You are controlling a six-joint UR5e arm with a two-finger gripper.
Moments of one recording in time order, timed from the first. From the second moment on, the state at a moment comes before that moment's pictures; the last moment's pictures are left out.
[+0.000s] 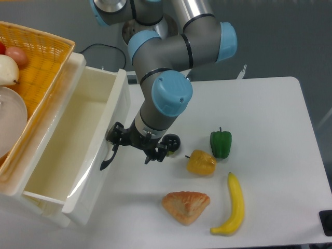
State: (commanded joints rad) arm 2.38 -1.94 -1.43 -1.42 1.19 0.61
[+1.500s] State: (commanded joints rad) arm 2.44 -1.94 -1.39 -1.43 1.35 0.89
